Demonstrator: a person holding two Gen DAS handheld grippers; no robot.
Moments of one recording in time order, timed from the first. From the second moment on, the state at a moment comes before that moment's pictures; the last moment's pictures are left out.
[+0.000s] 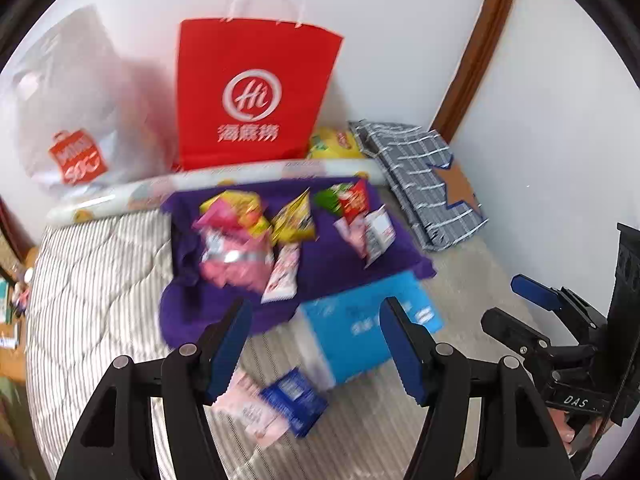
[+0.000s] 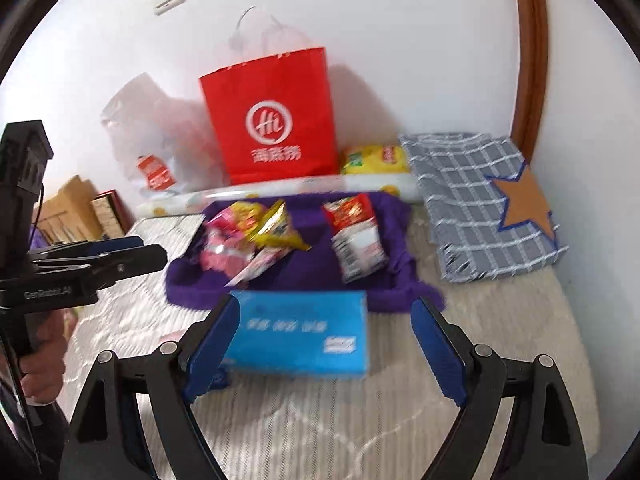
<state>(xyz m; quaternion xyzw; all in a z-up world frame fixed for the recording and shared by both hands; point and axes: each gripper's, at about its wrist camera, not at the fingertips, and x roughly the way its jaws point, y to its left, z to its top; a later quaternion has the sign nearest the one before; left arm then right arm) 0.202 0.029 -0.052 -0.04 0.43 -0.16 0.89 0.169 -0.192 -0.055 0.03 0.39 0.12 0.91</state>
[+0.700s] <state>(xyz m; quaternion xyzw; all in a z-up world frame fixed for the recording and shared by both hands) 0.171 0.090 -0.148 -0.07 0.51 -0.13 0.84 0.138 -0.111 -0.140 0.00 0.45 0.17 0.88</state>
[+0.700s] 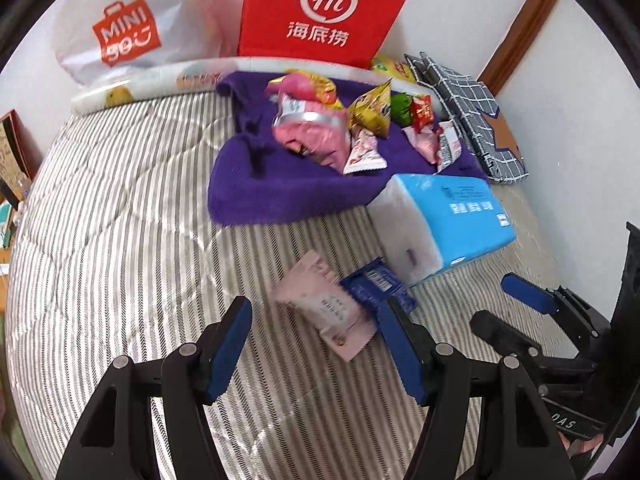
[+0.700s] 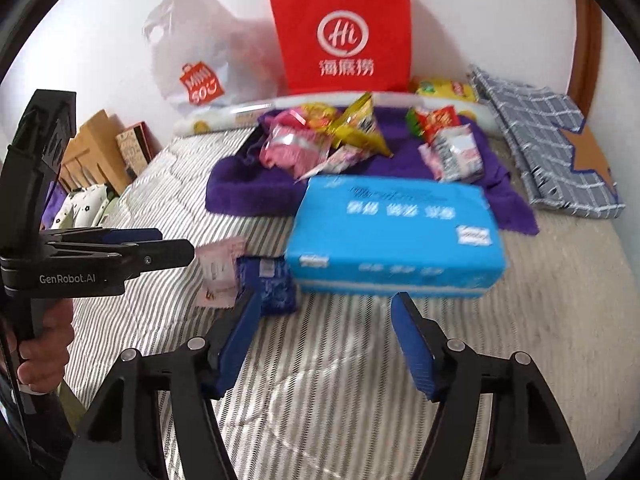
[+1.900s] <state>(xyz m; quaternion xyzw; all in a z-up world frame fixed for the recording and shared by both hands) 0.164 0.146 -0.180 -0.12 0.53 -0.11 0.83 0.143 -0.055 -0.185 -0.02 0.46 0.18 0.87</state>
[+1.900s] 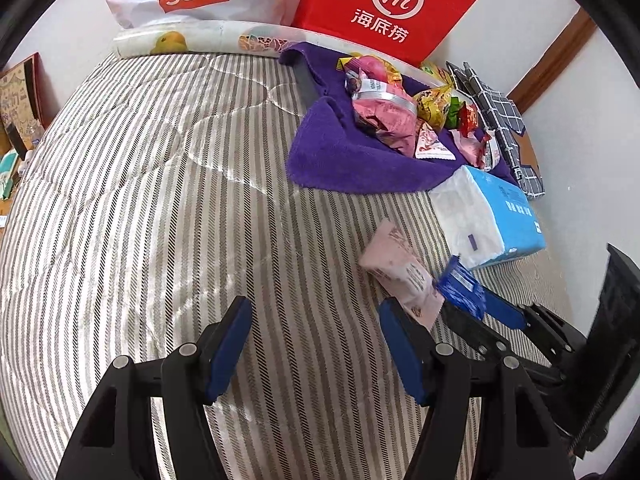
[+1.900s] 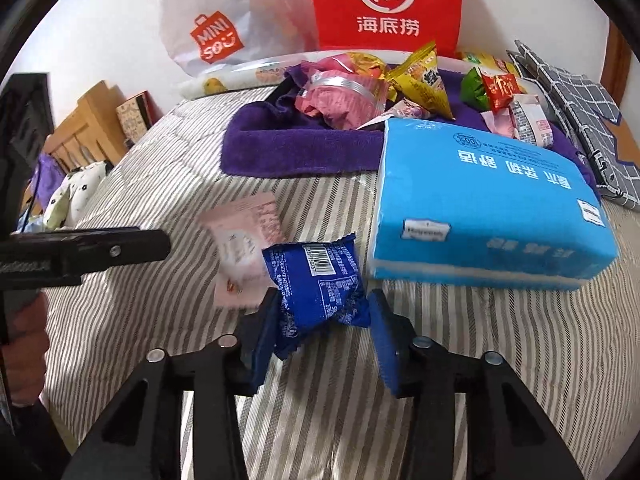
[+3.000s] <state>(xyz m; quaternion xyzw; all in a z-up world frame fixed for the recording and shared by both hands) 0.201 0.045 -0.188 -0.06 0.55 -0.09 0.83 0.119 -0.227 -0.185 -0.01 0.43 0.04 0.90</state>
